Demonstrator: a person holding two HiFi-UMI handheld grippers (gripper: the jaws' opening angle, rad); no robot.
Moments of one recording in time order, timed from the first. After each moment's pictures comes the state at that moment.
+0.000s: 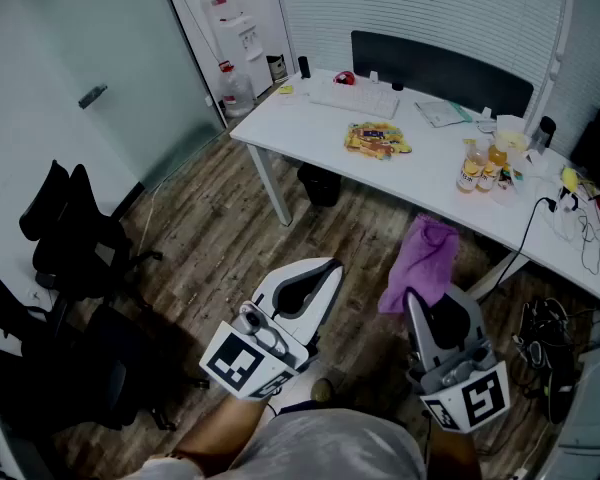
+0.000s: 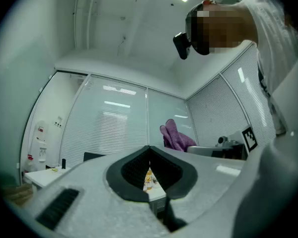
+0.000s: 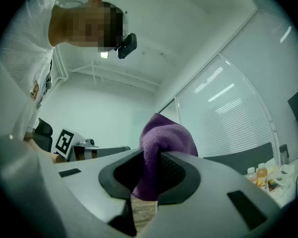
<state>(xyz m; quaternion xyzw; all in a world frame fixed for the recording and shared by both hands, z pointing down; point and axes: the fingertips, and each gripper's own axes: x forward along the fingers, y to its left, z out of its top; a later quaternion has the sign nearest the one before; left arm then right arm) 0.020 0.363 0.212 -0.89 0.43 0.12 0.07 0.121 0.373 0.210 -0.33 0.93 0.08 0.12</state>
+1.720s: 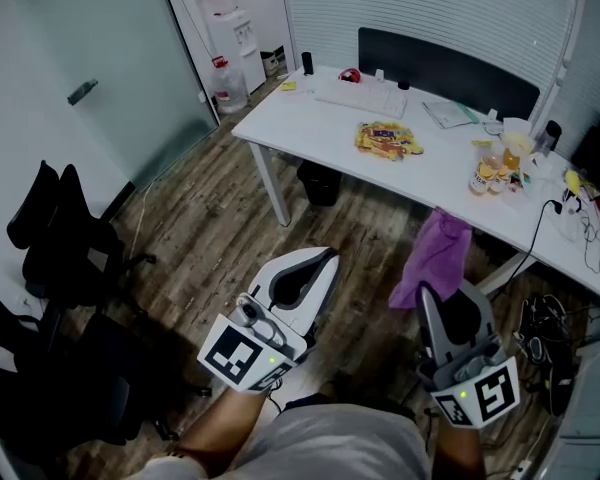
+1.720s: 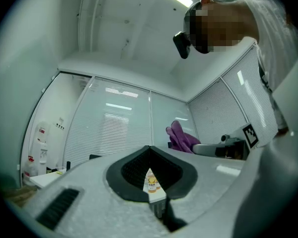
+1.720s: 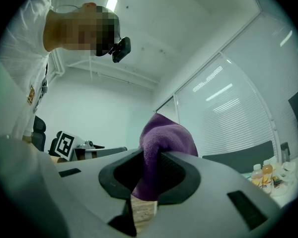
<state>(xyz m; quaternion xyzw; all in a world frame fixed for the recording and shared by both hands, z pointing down) -0.062 0.340 0.219 -0.89 0.43 0.14 0.08 0.060 0.355 0.215 -0.36 0.92 0.07 0.11</state>
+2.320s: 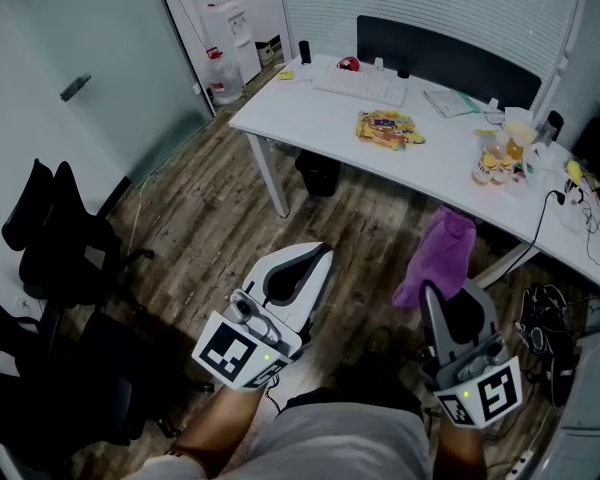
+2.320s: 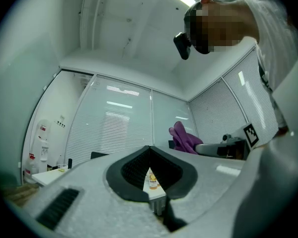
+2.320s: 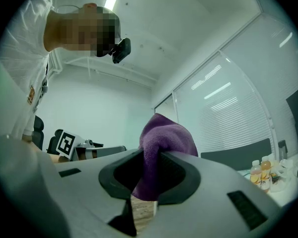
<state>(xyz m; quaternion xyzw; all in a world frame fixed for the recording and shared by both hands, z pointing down) -0.081 0.337 0.232 -0.89 0.43 0.13 0.07 0.052 0.355 0.229 -0.37 0.92 0.07 0.10</state>
